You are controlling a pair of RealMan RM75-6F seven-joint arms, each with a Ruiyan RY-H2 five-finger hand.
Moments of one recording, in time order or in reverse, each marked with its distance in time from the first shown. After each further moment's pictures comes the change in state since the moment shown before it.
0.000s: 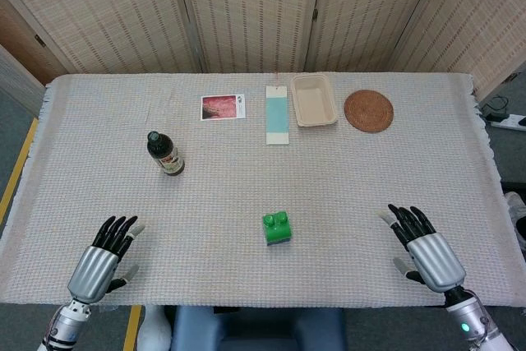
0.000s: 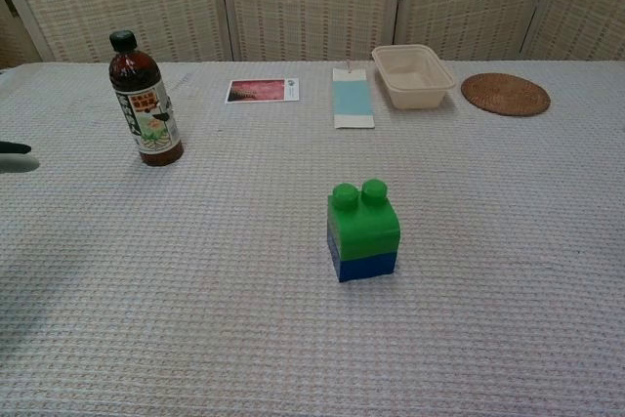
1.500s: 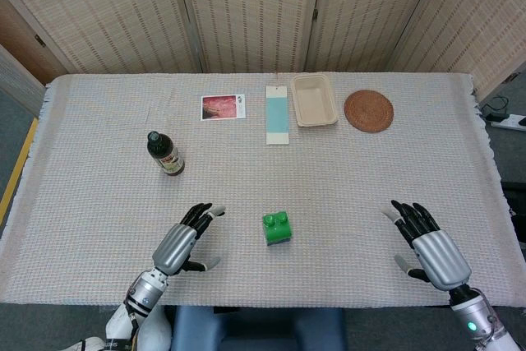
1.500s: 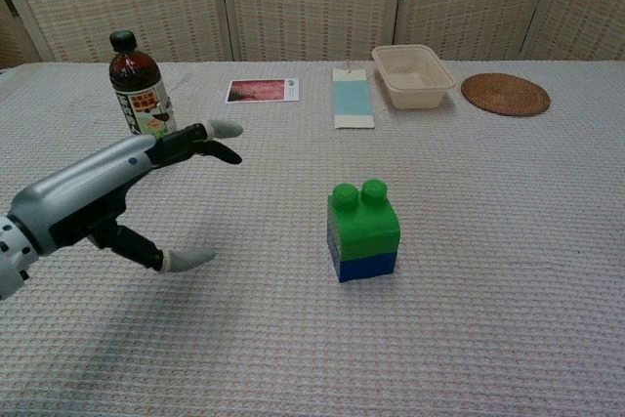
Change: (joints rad) left arm -0.265 -0.160 -0.146 -0.324 -0.218 -0.366 -0.042; right arm 0.005 0.030 0.005 -0.003 -0.022 0.034 0.104
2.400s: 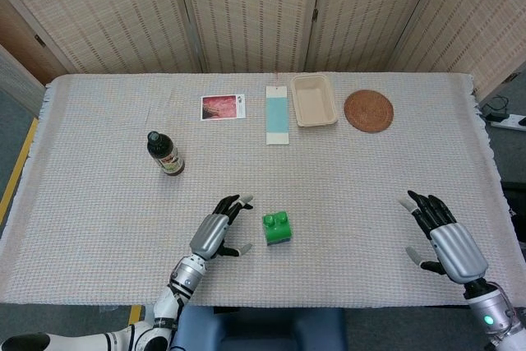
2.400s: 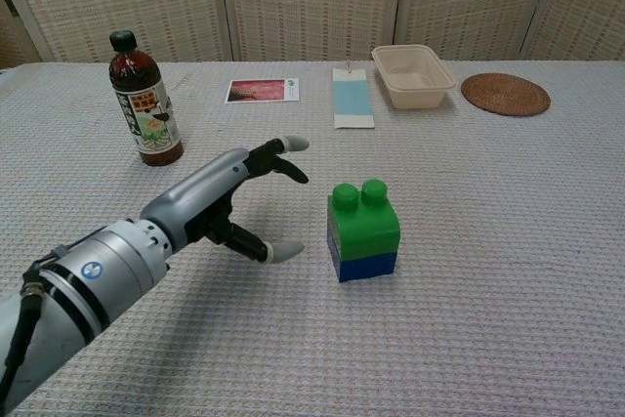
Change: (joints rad) left arm -0.117 -0.286 -0.131 0.234 -0.173 -0.103 0.000; right arm 0.004 0.048 0.021 0.021 0.035 0.013 0.144
